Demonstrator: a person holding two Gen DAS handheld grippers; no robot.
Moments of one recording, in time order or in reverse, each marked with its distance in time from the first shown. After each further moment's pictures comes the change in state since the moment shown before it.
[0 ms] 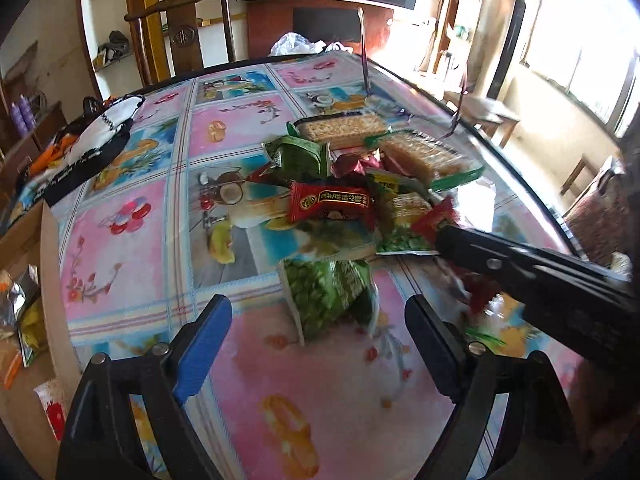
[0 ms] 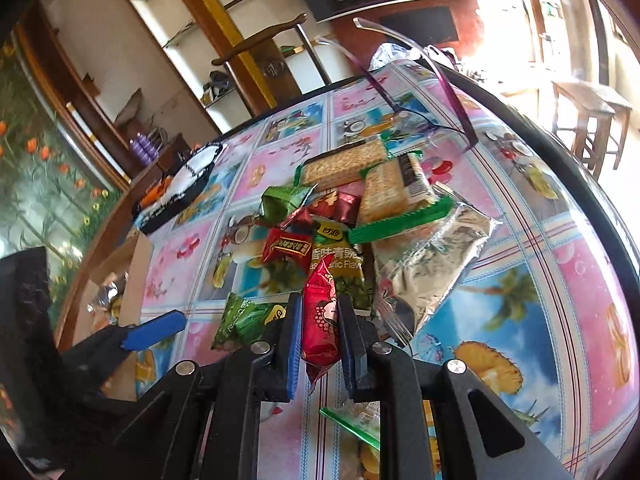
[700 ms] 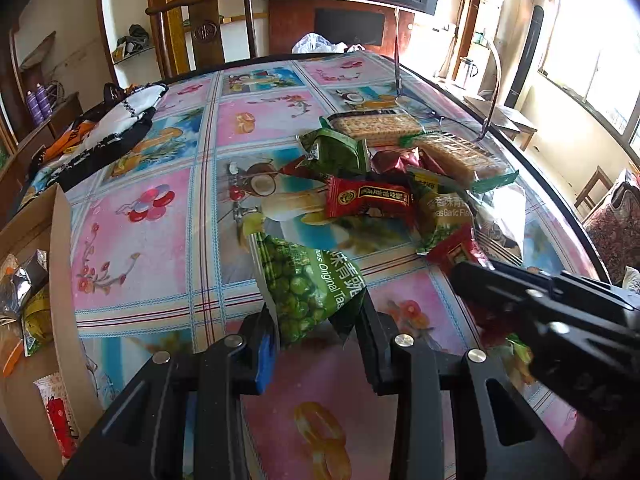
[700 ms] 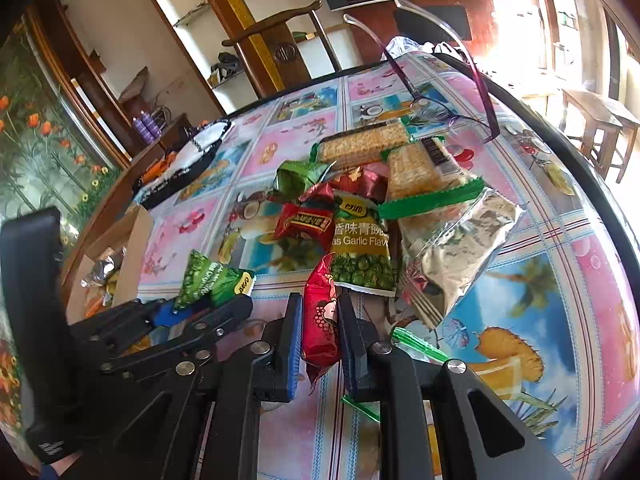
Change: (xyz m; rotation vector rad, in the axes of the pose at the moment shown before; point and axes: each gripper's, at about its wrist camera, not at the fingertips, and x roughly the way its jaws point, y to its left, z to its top) left arm 0.002 0.022 -0.006 -0.051 -0.024 0.044; right arm 0.014 0.019 -0.012 -0.076 0.050 -0.020
